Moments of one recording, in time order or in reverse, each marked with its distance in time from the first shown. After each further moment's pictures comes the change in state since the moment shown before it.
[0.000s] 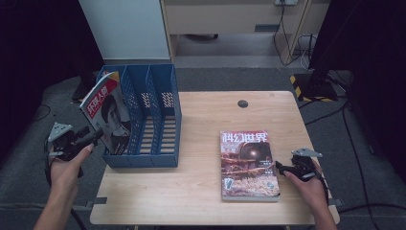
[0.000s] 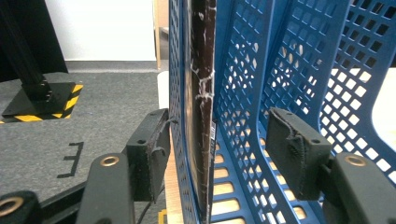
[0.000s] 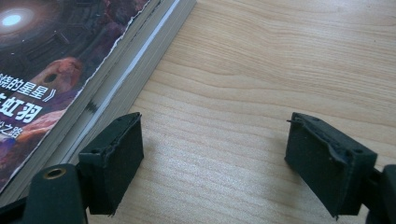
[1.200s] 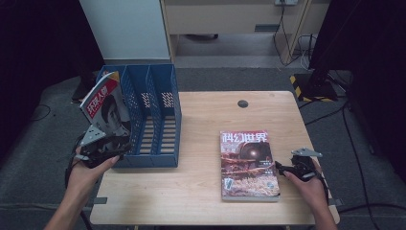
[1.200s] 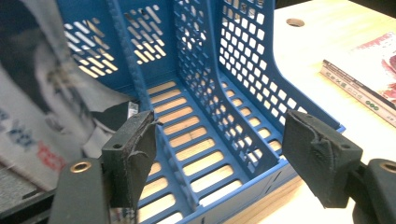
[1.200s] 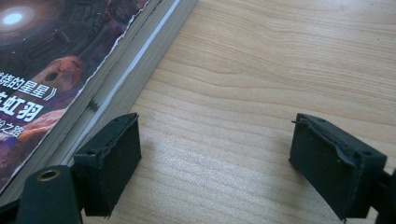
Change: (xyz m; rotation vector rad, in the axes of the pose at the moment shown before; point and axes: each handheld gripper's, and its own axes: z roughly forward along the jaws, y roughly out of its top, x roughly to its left) left arm -0.074 -0.001 0.011 0.156 -0.200 0.224; right arm 0.000 0.000 0.000 0.009 0.008 0.002
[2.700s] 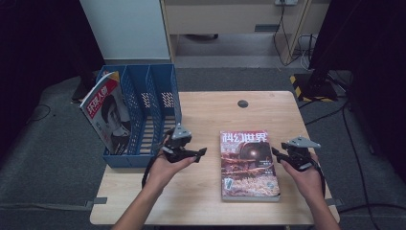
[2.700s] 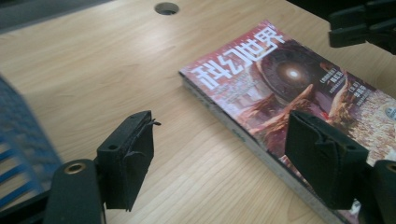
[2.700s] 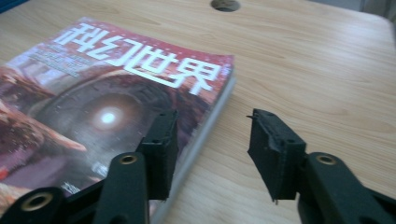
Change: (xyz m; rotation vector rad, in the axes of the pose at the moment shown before) left arm -0.172 0.042 0.131 0.111 -0.284 0.084; right arm 0.023 0.049 -0.018 -0.134 0.070 -0.097
